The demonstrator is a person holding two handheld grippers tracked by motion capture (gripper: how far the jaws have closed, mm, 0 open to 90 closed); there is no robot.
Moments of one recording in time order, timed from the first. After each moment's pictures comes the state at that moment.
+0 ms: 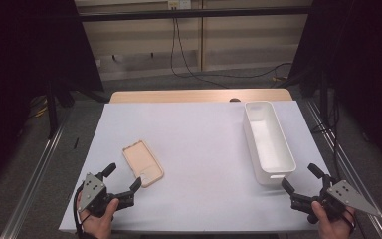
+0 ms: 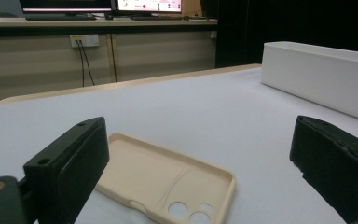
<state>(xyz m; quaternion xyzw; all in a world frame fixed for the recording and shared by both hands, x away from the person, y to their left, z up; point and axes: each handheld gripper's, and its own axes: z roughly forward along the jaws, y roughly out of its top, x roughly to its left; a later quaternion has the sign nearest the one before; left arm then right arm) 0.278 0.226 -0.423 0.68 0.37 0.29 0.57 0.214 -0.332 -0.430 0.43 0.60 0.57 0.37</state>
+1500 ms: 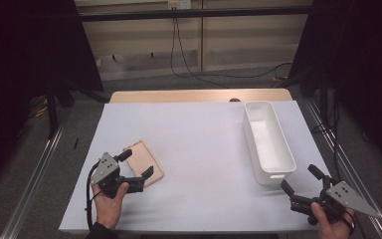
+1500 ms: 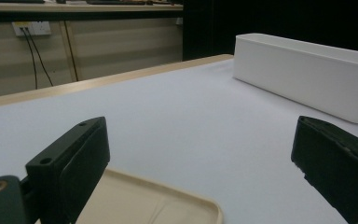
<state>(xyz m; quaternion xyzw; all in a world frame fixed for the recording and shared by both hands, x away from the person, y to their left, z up) 0.326 0.203 -0.413 0.72 0.32 0.22 0.57 0.211 -0.330 -0.430 0.43 0.60 0.56 0.37</state>
